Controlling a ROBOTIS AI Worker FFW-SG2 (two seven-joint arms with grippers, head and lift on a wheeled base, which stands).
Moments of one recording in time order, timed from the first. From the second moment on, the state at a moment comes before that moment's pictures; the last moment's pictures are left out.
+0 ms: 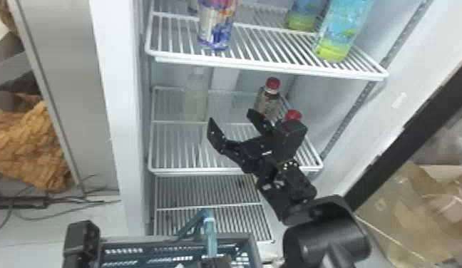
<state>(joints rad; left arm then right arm) 0.28 0.19 -0.07 -1.87 1.58 1.30 -0.41 0.05 -0.15 0.09 -1.76 -0.12 0.09 0.22</state>
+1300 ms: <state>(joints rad) 0.25 0.19 -0.10 -1.85 1.59 1.29 -0.41 -0.30 -0.14 0.25 -1.30 -0.16 -0.01 0.19</state>
